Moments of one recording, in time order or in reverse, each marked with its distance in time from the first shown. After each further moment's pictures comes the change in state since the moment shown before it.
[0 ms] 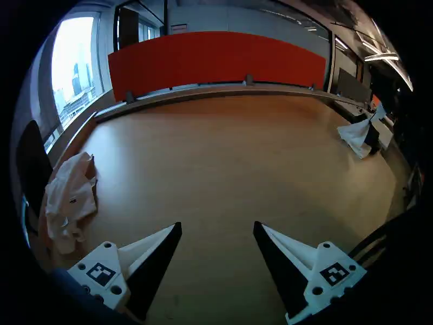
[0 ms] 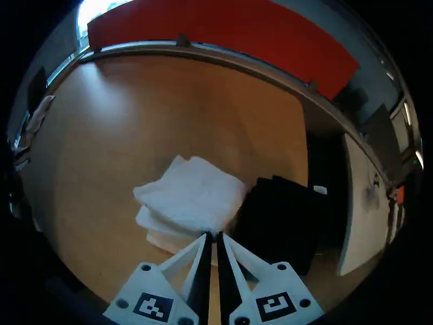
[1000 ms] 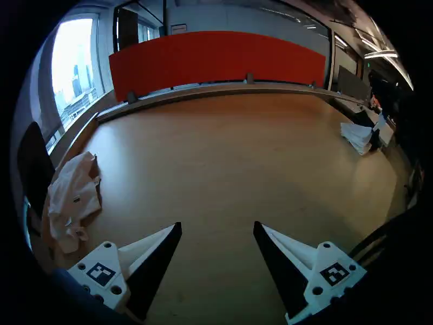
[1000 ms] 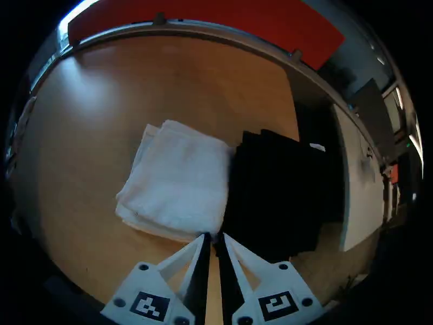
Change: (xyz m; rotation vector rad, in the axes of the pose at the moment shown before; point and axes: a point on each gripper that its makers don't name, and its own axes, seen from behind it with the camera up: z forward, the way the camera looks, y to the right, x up) left arm -0.005 -0.007 -0.007 0.011 -0.005 0.013; right arm -0.053 0.017 0.020 -0.086 -0.111 0.068
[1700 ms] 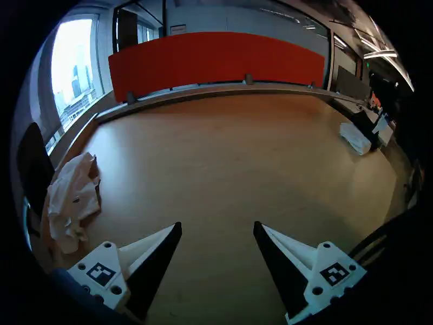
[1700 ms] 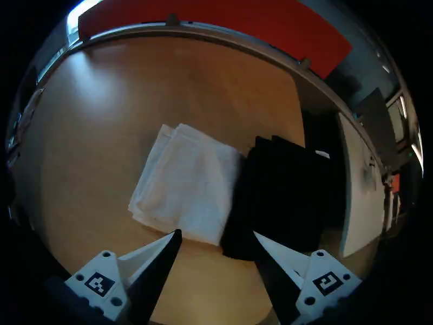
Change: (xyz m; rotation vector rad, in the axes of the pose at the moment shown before) left arm 0.000 0.000 0.000 -0.004 0.007 0.002; right arm 0.002 -0.016 -0.010 0.026 0.025 -0.048
